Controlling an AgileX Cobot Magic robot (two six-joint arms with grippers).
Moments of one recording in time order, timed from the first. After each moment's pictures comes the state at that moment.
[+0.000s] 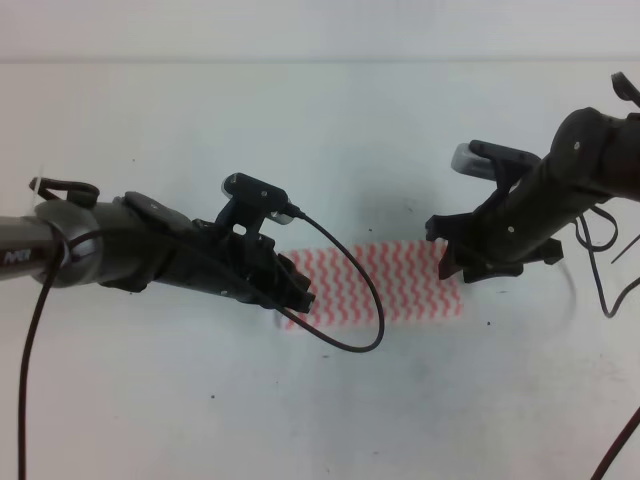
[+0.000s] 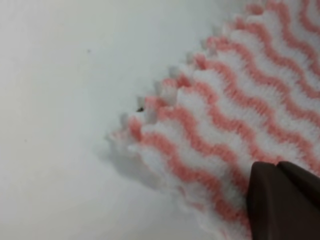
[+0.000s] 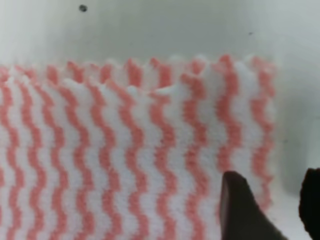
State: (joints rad) left arm -0.41 1.96 -1.14 -1.11 0.52 1.40; right arm 0.28 2.01 -1.40 0.43 0.75 0.02
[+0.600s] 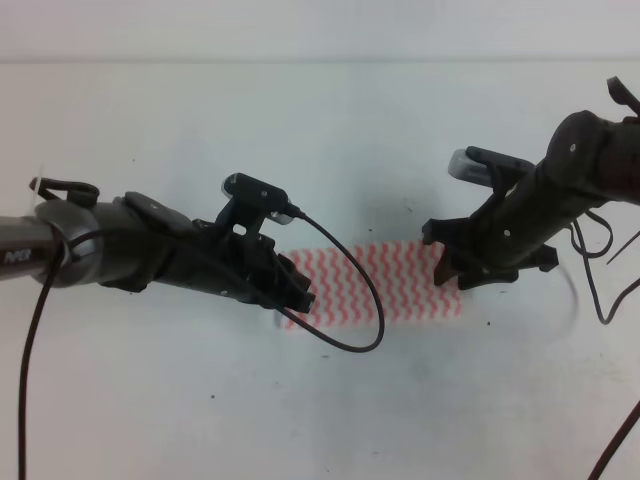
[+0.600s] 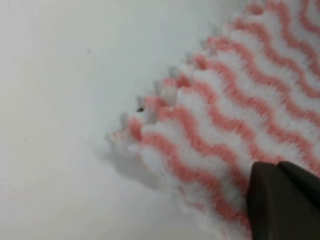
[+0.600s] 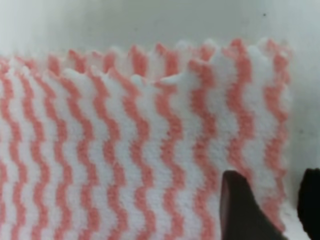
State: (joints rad) left arm -0.41 1.96 -1.14 -1.11 0.52 1.40; right arm 0.28 2.03 -1.40 0.46 0.78 0.02
